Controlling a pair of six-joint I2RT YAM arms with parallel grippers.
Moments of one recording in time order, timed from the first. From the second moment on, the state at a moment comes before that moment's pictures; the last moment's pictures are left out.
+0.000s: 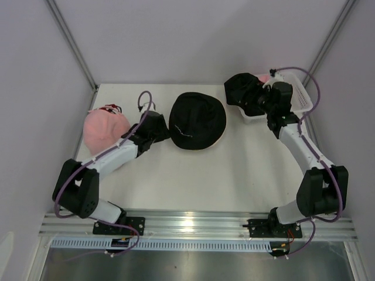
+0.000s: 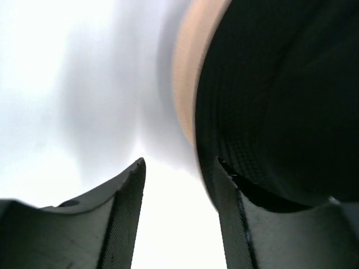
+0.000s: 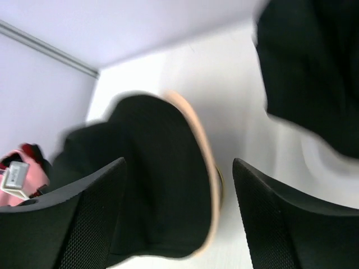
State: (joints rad) left arm -0.47 1.50 0.91 -0.10 -0.22 -0.60; right arm 0.14 1.50 1.12 0.07 -0.33 0.63
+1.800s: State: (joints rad) left arm -0.37 1.60 1.19 -0.16 -0.10 -0.47; right arm 0.41 1.89 1.48 -0.20 0.00 0.42
